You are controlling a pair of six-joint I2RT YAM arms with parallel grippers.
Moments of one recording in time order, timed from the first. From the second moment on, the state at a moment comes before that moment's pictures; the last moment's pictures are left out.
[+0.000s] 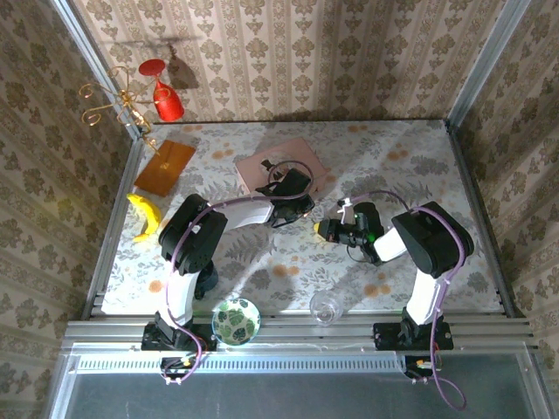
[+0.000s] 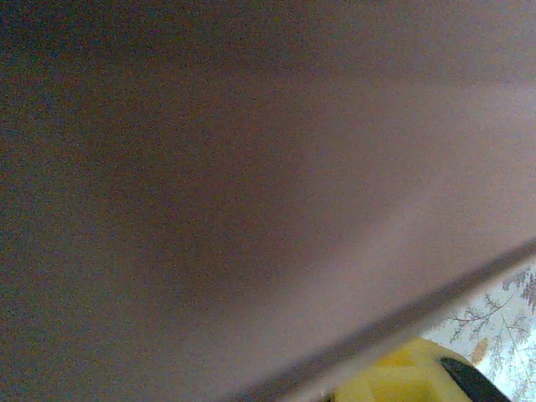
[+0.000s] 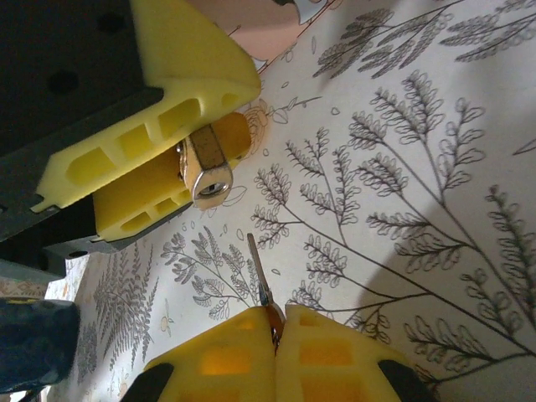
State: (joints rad) left arm -0.81 2.04 1.35 -0.20 0.00 -1.23; right arm 0.34 1.85 0.48 0.84 -0.54 0.69
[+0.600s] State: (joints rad) left arm -0.81 2.04 1.34 -0.18 0.02 -1.25; right arm 0.36 1.85 0.48 0.88 -0.49 0.69
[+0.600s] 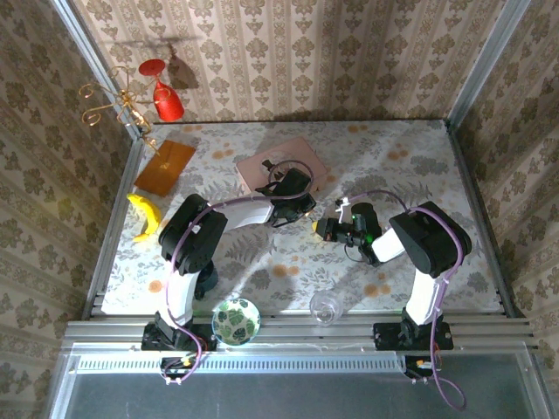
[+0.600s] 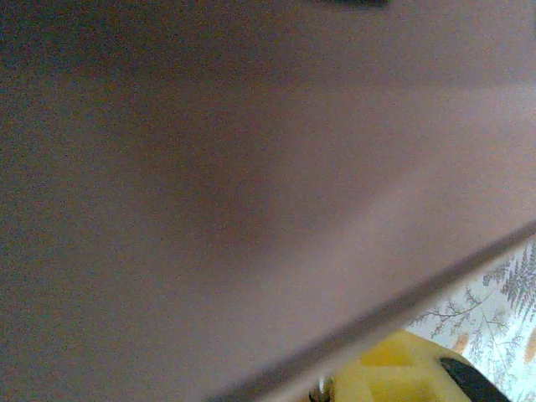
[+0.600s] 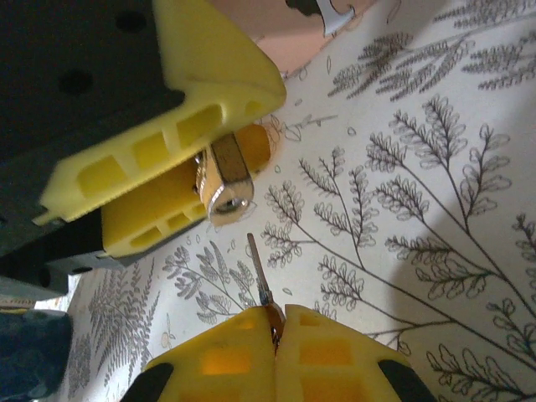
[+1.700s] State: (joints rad) left arm -0.81 2.04 1.33 -0.14 0.03 -1.25; right arm 0.36 1.88 0.49 0.97 -0.43 0.71
